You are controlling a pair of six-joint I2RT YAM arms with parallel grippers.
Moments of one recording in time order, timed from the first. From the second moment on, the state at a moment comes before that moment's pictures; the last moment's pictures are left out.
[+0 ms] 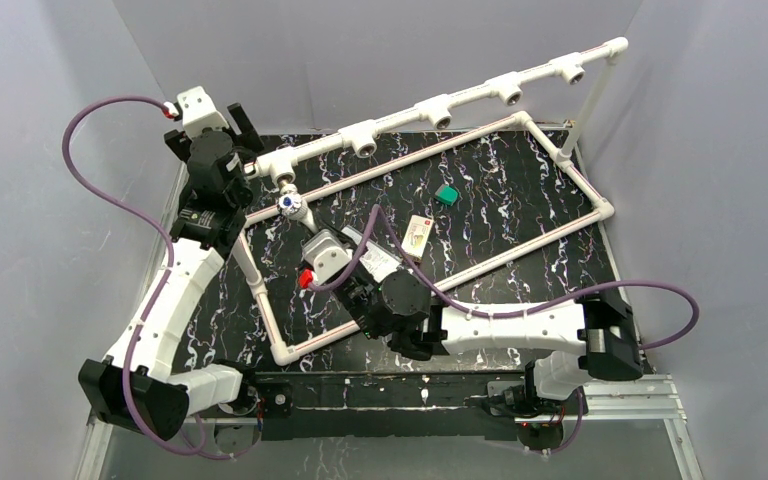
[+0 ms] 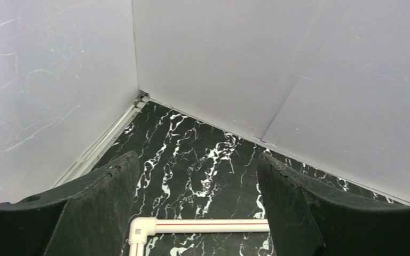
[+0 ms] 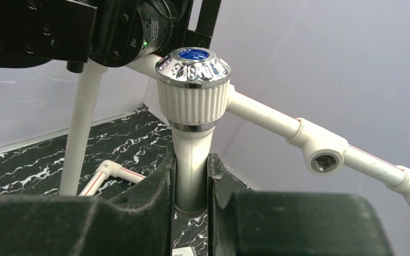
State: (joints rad) left arm -0.27 1.19 1.24 -0.09 -0.68 -0.15; right arm 1.49 1.50 1.17 0.77 0.71 -0.69
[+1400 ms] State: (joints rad) left arm -0.27 1.16 1.20 -0.08 -0.61 -0.23; right arm 1.49 1.66 1.31 0.80 0.87 -0.74
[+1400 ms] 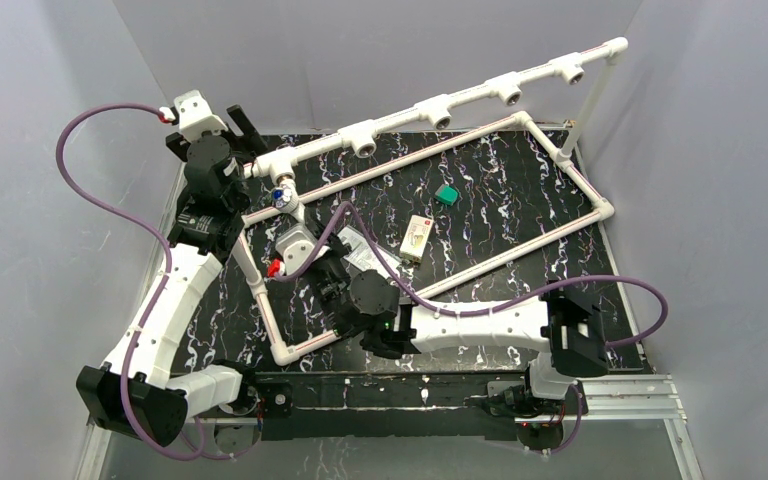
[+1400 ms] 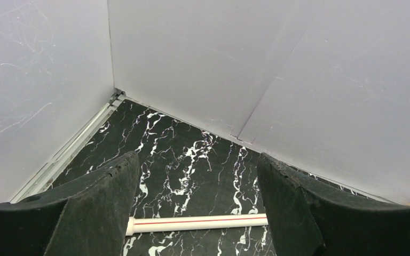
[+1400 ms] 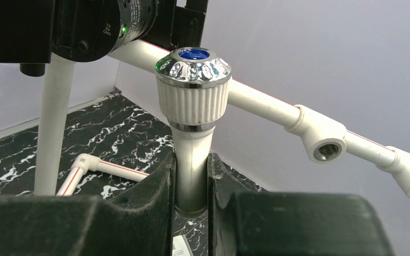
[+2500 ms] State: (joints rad) left arm -0.27 1.17 1.19 -0.03 -0.60 -0.24; right arm 1.47 1.65 1.40 0.60 0.93 -0.40
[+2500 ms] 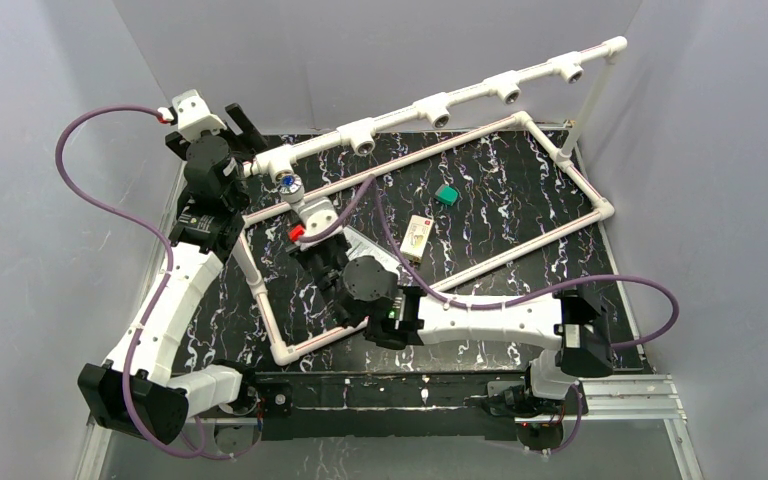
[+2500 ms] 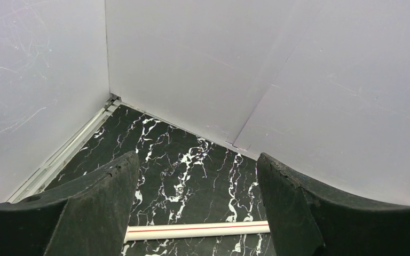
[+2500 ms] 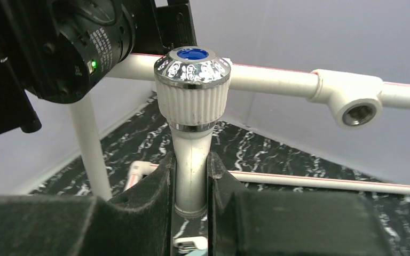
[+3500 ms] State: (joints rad) left arm -0.26 1.17 1.19 -0.03 -0.57 -0.24; right arm 1.49 1.76 1.42 0.87 1.06 -0.31
